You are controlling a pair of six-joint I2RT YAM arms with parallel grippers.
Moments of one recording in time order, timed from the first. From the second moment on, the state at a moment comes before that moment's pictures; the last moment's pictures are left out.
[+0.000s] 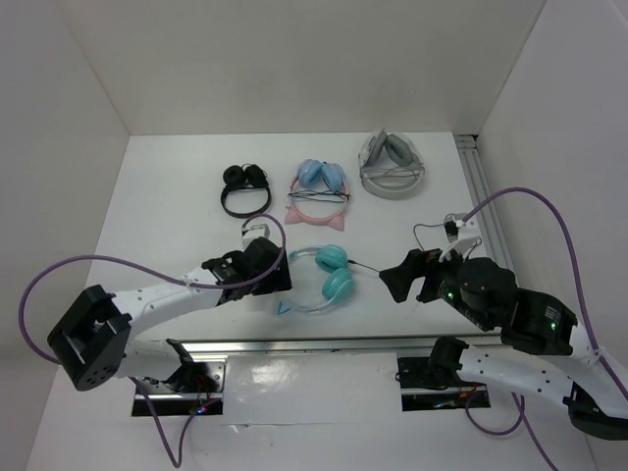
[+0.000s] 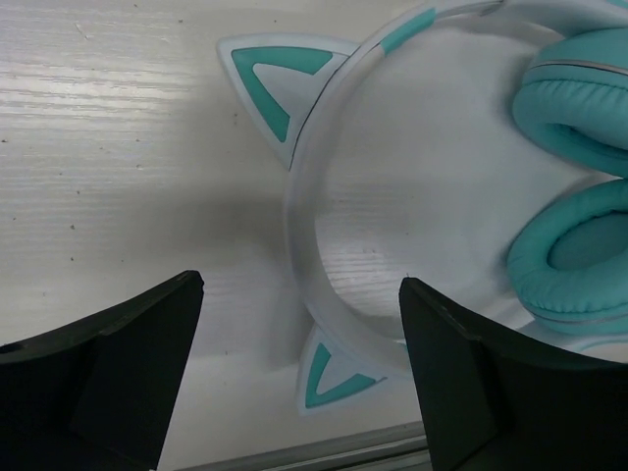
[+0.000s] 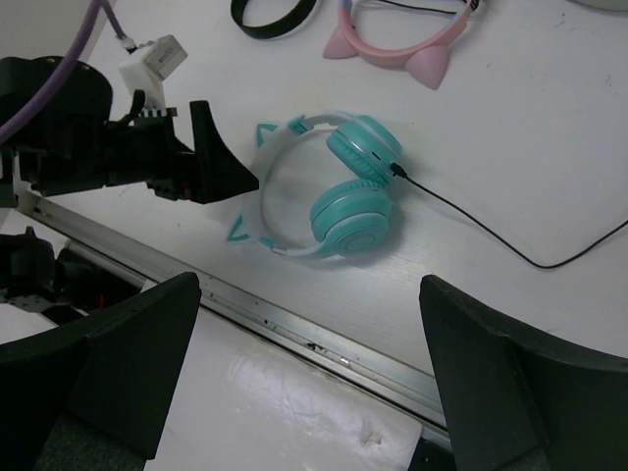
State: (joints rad) left arm -0.76 1.29 0.70 -0.35 -0.25 -0.85; right arm 1.04 0.54 1.03 -0.91 0.45 0.62
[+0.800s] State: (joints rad) left arm -0.81 1.50 0.75 -0.37 -0.35 -0.96; right arm 1.04 0.51 1.03 -0.91 0.41 0.61
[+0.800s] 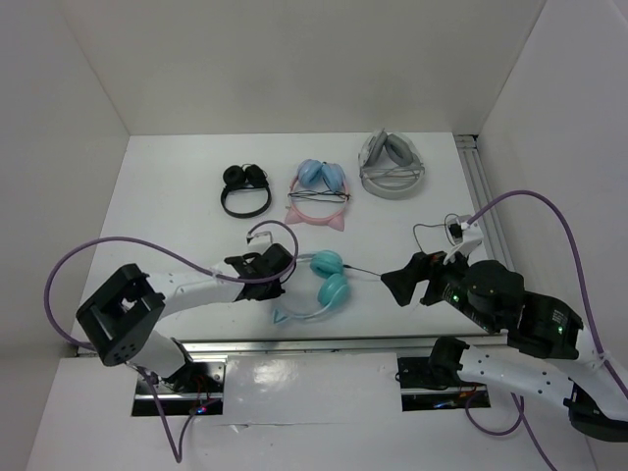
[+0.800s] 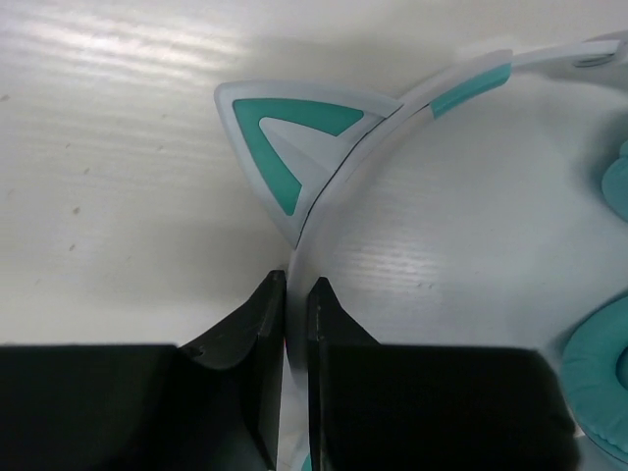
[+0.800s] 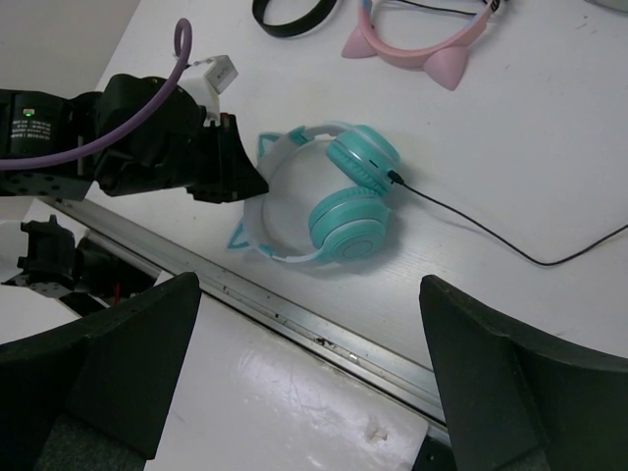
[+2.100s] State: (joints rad) left arm -0.56 0.84 1.69 -1.50 -0.70 -0.59; right arm 1.22 1.07 0.80 0.12 0.31 -0.04
